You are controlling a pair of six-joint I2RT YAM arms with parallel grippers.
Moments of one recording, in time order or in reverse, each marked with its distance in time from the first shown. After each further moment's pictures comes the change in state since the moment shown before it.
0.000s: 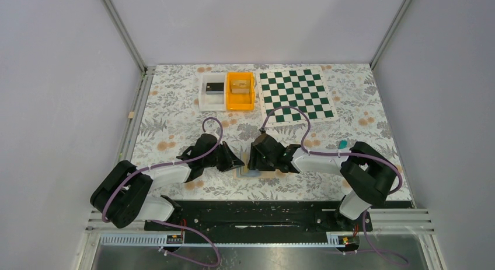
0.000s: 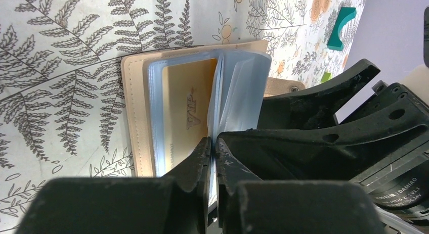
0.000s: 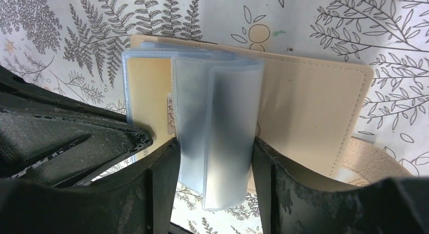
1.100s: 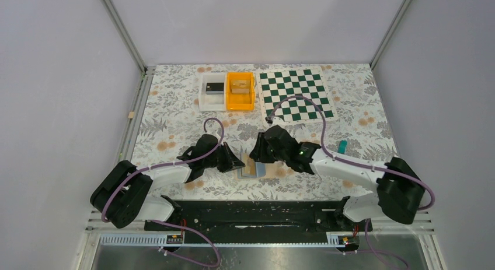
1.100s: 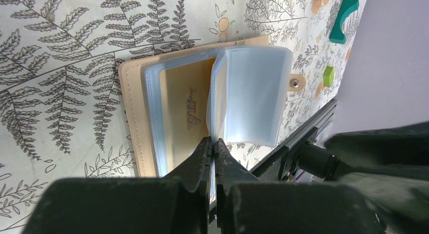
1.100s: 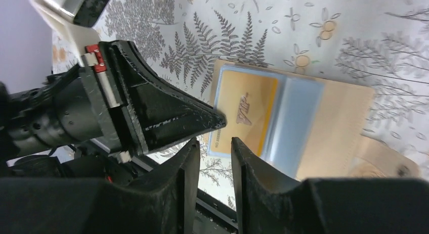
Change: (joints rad) left arm -0.011 0.000 0.000 0.000 0.005 0.014; right arm -0.016 -0.287 0.009 -0.063 0.006 -0.042
